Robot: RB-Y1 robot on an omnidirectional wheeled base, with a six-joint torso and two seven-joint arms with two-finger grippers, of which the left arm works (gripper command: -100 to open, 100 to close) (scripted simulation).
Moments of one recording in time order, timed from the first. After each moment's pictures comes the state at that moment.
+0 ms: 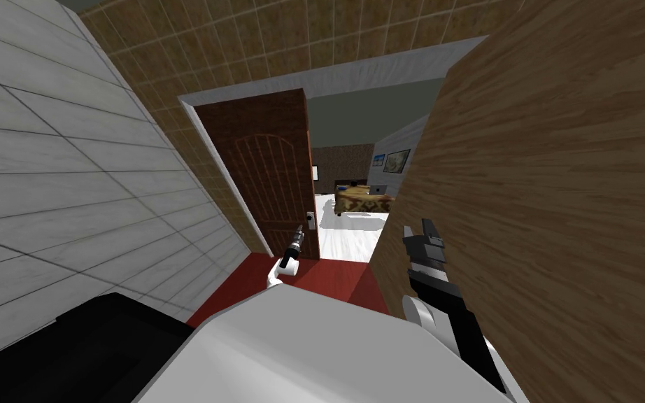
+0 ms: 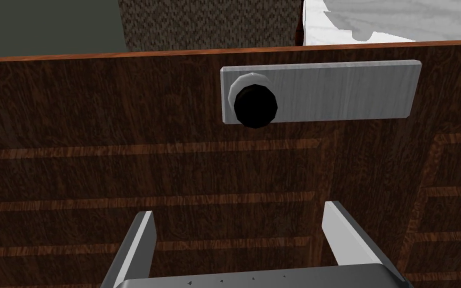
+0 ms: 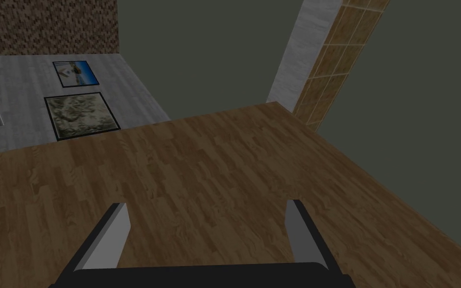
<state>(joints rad) 0.07 0.09 0.08 -1.39 0.02 -0.29 0.07</state>
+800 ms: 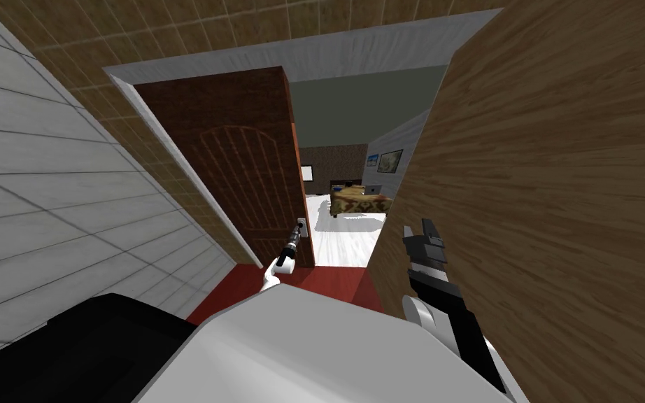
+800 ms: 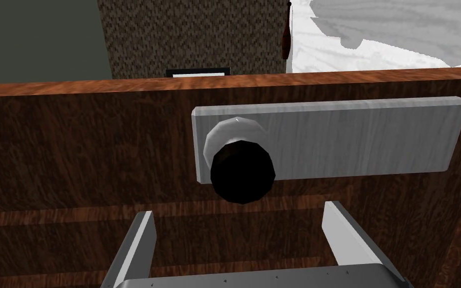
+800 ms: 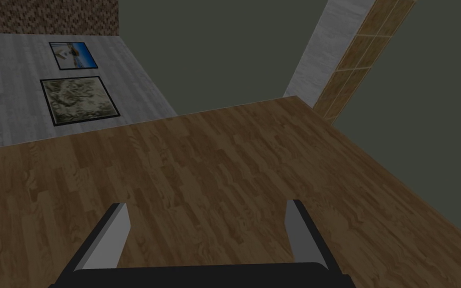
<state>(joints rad) 0.03 0.14 0.12 -1.30 0.05 -0.28 0.10</state>
